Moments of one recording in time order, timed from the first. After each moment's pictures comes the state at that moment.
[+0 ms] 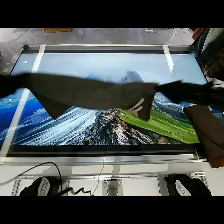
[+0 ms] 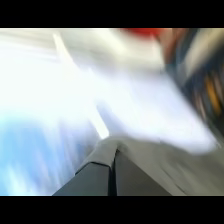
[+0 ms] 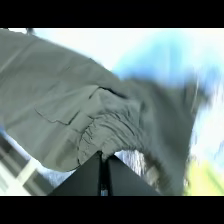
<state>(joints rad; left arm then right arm) 0.59 -0.73 1.06 0.21 -1.15 -0.73 -0.04 -0.80 1.24 -0.65 1.17 1.09</state>
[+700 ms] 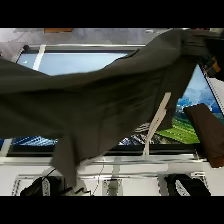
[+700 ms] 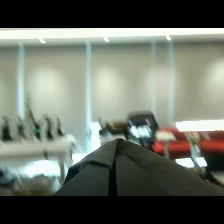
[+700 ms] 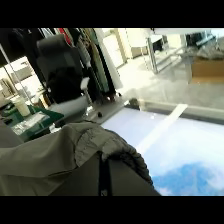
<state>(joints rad) 0.61 -0.35 1.08 0.19 -0.64 -0.51 -0.04 -0.73 1.52 -0.59 1.07 1.28</state>
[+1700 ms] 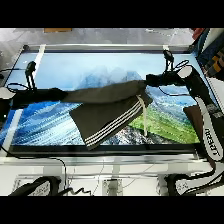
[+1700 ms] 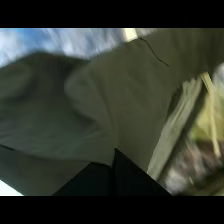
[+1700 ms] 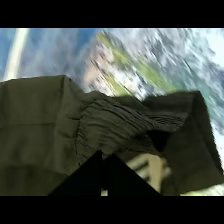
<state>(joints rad) 0.14 -1.17 1.08 0.73 -1.11 -1.01 0.01 -1.62 1.55 -1.07 1.01 1.29</state>
